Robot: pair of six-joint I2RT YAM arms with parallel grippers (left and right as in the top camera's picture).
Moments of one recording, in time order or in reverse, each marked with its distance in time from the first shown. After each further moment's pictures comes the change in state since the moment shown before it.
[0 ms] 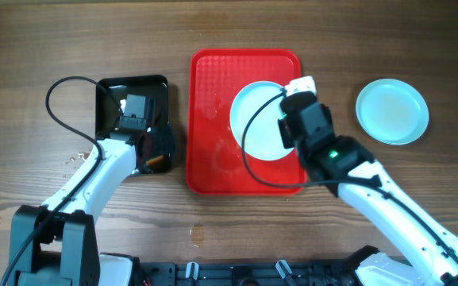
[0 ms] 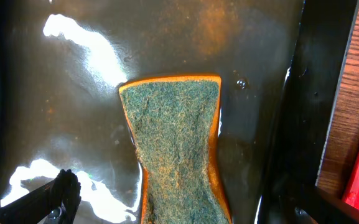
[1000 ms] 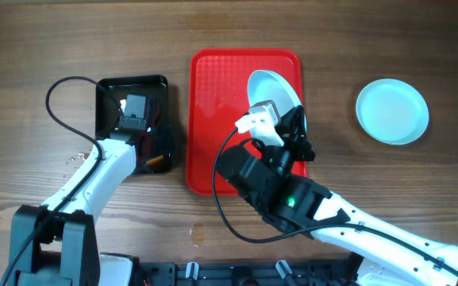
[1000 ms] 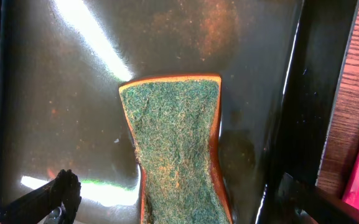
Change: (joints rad) left arm 0.000 0.000 0.000 0.000 0.000 0.000; right arm 0.423 0.000 0.000 0.138 0.889 -0.219
